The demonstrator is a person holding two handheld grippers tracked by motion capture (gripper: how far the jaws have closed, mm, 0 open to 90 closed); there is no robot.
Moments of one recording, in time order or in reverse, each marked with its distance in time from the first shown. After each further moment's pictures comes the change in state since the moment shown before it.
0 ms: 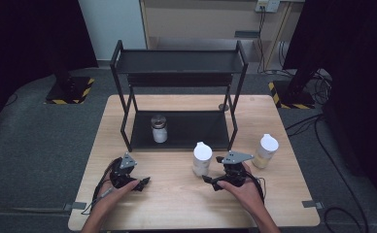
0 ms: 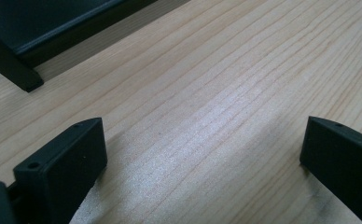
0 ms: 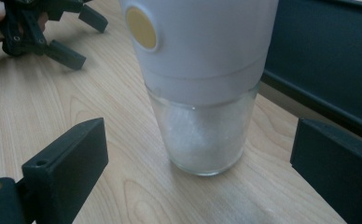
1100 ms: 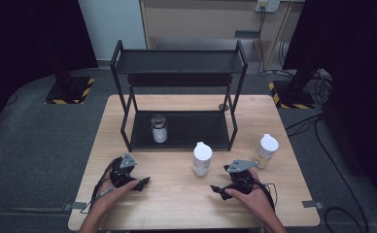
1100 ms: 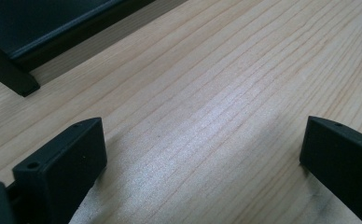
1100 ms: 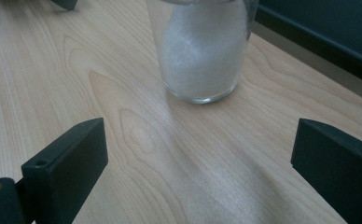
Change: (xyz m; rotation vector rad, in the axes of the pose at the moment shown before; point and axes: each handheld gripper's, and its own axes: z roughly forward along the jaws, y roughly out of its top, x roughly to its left) left arm 0.005 0.001 0.001 0.000 -0.019 0.015; right arm 0.002 -0.005 -0.017 0.134 -0.014 -0.044
